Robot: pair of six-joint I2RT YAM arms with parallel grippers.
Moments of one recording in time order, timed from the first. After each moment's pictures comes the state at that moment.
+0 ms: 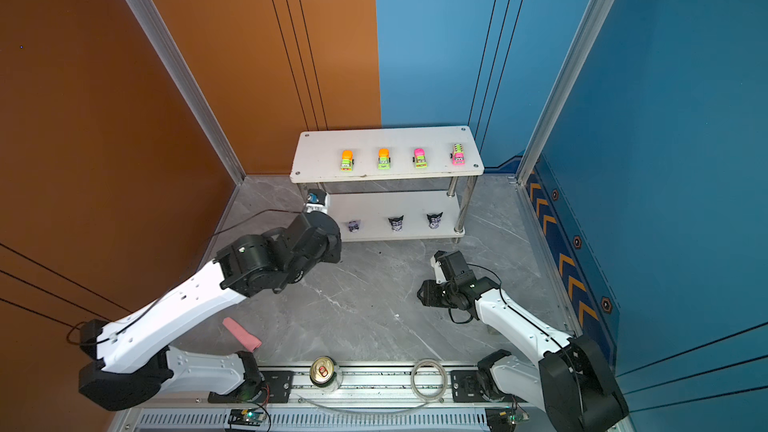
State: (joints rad) left arm -0.97 1.30 1.57 -1.00 -0.65 -0.58; right arm 0.43 1.15 0.54 -0.43 -0.28 0.49
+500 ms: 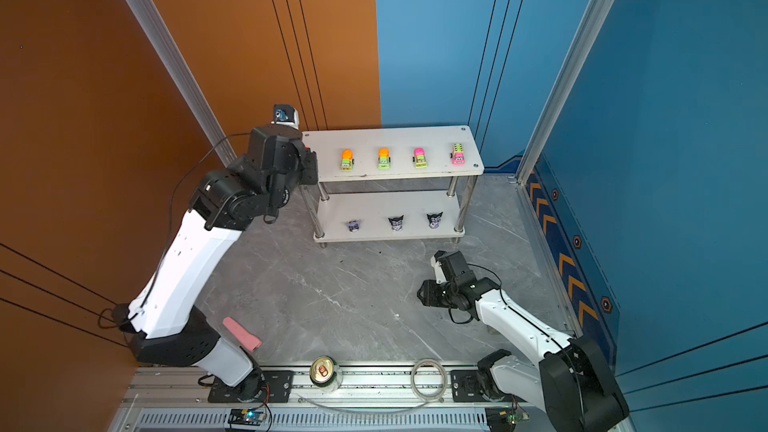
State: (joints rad) left arm -0.66 1.63 2.24 -1.07 -0.67 -0.26; right arm 0.43 1.14 0.53 -0.42 -0.28 0.49
